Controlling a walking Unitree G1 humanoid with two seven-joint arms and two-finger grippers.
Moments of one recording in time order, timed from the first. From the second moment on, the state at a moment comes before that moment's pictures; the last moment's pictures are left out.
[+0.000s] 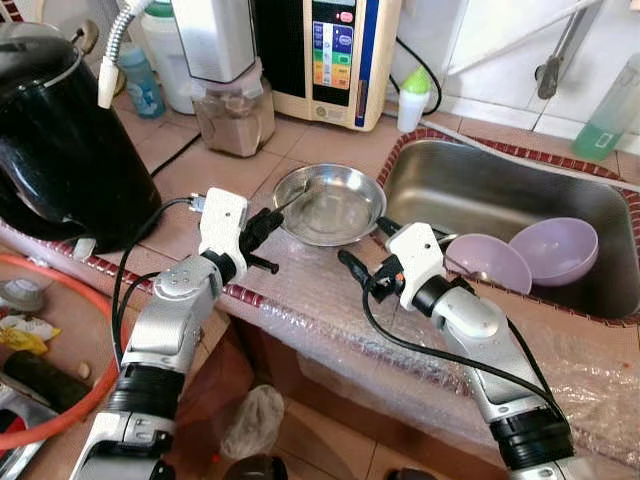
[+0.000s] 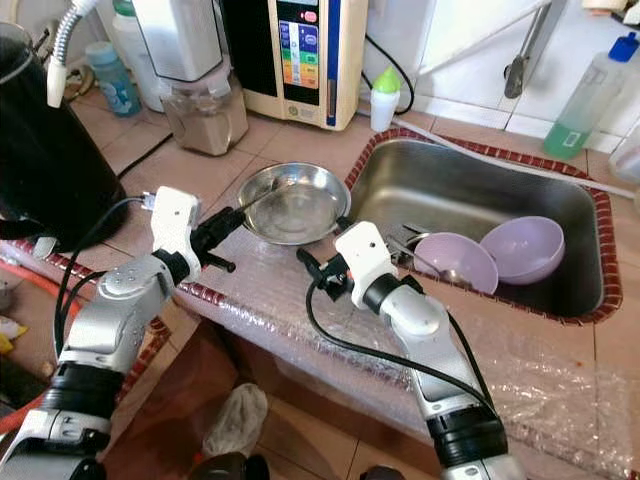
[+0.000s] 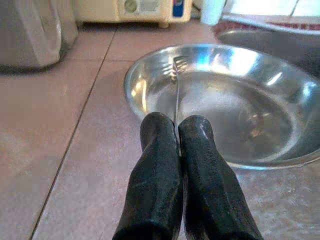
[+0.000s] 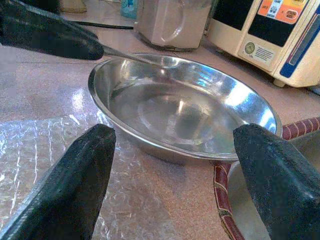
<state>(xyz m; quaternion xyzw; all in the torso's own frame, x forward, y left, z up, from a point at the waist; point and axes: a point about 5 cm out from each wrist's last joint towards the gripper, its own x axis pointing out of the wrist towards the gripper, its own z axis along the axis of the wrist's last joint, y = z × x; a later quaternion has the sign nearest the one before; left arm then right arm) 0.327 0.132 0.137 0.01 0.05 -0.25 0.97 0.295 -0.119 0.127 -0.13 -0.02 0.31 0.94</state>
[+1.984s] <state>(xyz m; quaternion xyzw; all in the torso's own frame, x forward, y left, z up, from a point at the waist) 0.312 0.067 0.192 0.24 -0.03 -0.49 0.84 0.354 -0.150 0.154 -0.44 -0.11 0.30 0.84</state>
